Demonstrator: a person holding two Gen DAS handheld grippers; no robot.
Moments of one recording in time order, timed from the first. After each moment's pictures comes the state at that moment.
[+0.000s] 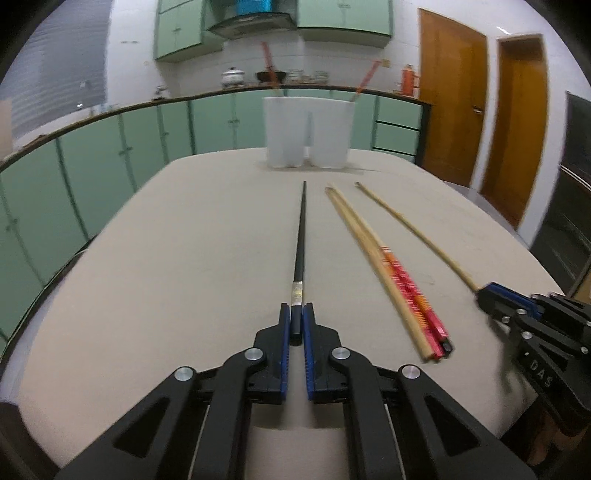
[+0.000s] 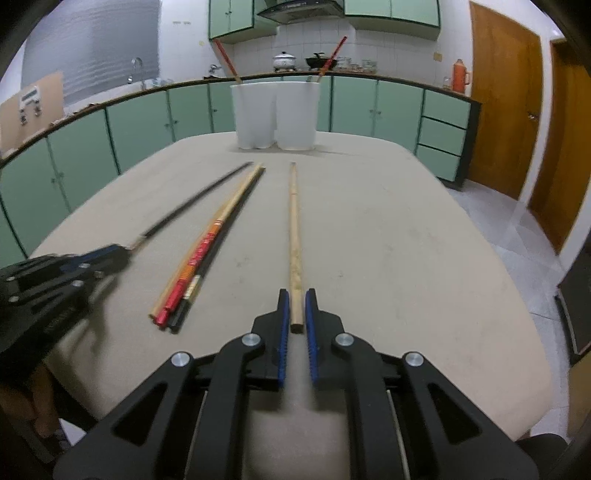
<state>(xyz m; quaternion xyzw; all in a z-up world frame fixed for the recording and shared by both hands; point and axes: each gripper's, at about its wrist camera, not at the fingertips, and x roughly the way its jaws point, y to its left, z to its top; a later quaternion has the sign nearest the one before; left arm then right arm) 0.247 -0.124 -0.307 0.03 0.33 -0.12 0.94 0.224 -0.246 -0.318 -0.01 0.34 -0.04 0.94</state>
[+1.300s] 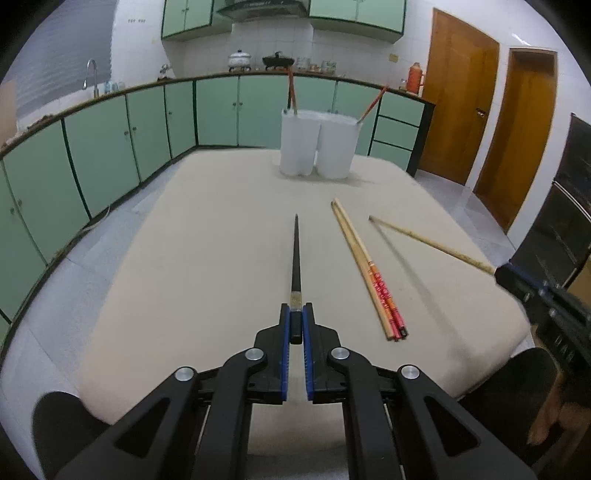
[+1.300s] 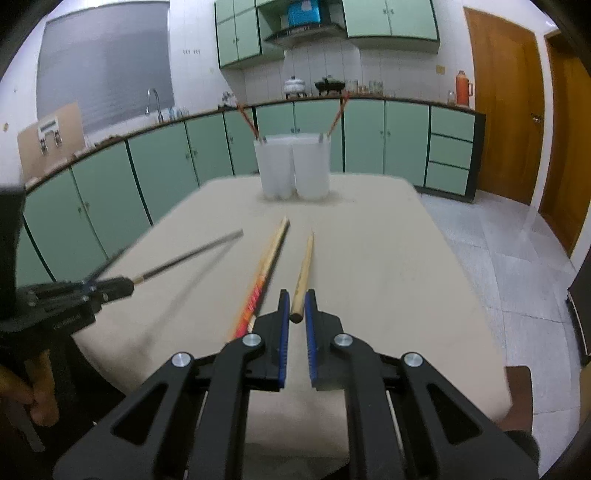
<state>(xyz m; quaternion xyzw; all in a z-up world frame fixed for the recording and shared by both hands) 0.216 -0.086 -0.229 0.01 0.37 -0.14 0.92 0.169 -0.245 -0.224 0.03 0.29 0.02 0.96</state>
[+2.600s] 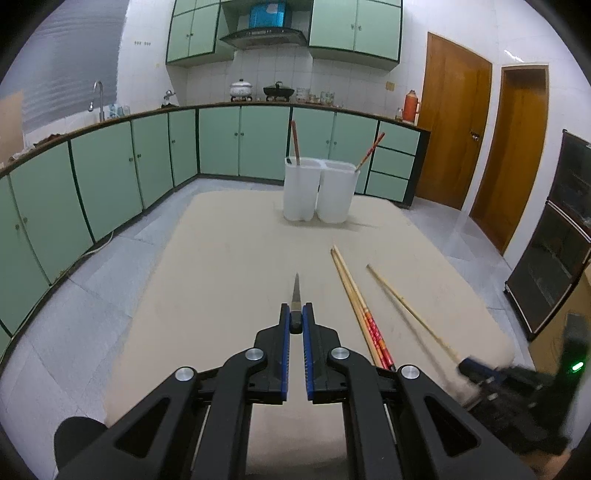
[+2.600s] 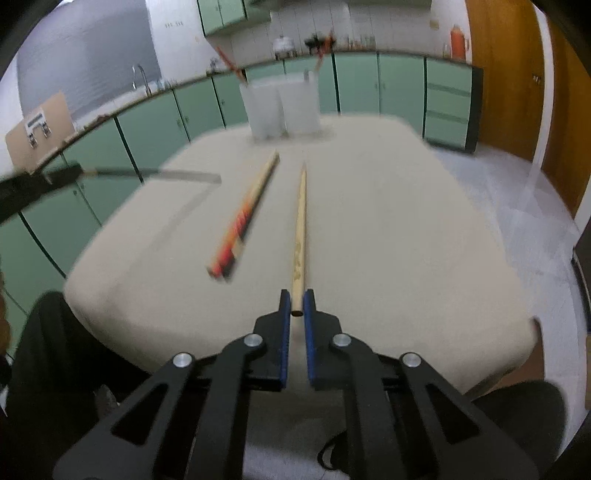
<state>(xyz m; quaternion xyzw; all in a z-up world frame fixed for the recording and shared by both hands) 0.210 -0.075 -0.189 0.01 0.31 -0.14 0.94 0.151 -0.252 -0.260 0.06 0.35 0.02 0.93</state>
